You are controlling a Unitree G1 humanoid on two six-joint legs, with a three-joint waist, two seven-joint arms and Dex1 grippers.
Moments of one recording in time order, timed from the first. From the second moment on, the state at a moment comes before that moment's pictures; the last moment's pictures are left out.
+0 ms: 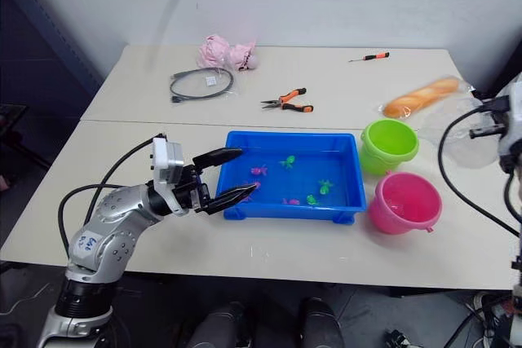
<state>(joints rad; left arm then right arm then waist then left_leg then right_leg) -0.29 0.40 -0.01 -0.33 -0.57 0.39 -0.76 -0.45 -0.92 -0.29 0.14 0.12 0.42 0.25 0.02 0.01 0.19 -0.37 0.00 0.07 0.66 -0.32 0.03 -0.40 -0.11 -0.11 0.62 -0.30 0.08</state>
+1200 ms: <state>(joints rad) -0.26 0.41 -0.01 -0.35 -0.53 0.36 -0.72 -0.64 -0.92 -0.05 0.44 -0.33 -0.10 0.20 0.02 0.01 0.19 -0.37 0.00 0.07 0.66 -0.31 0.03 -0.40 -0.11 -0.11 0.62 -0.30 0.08</state>
